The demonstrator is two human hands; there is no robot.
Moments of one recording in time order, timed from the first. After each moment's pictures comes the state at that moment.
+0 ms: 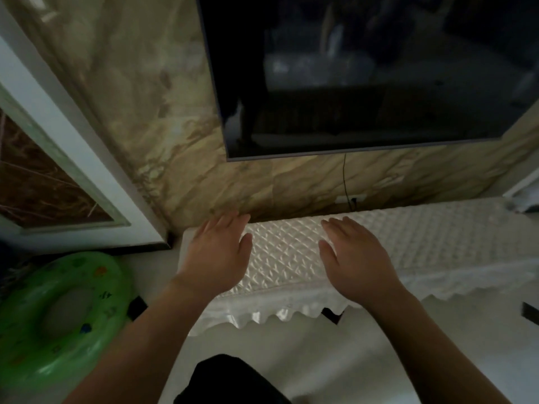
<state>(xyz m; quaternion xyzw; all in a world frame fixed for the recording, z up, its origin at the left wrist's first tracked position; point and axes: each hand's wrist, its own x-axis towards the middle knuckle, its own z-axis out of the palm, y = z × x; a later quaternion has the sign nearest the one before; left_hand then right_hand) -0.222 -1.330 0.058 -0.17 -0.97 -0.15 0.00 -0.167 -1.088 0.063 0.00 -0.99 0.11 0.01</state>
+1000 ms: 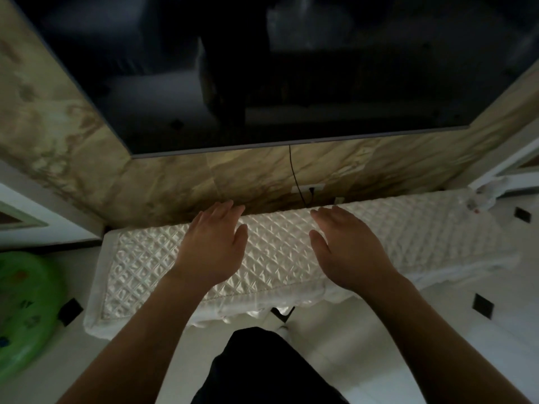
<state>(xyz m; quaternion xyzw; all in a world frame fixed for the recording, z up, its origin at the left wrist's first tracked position) -0.340 -1.045 0.015 -0.13 -0.97 -0.16 -0.08 -0.290 -0.816 0.026 0.01 -0.99 0.13 -0.05</state>
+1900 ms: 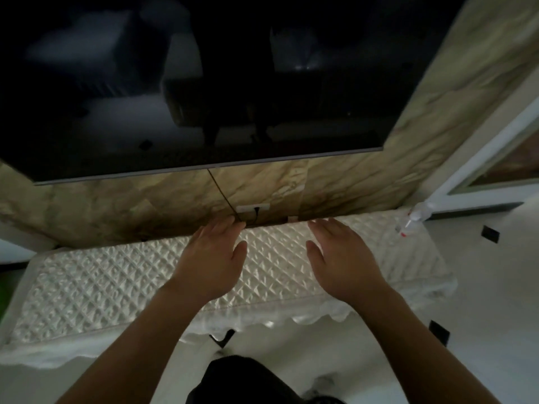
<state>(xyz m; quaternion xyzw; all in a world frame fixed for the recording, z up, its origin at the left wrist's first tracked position) -0.315 -0.684 0.035 -0.14 -0.97 -0.14 -0.11 -0.274 -0.454 0.024 0.01 -0.99 0.16 -0.03</state>
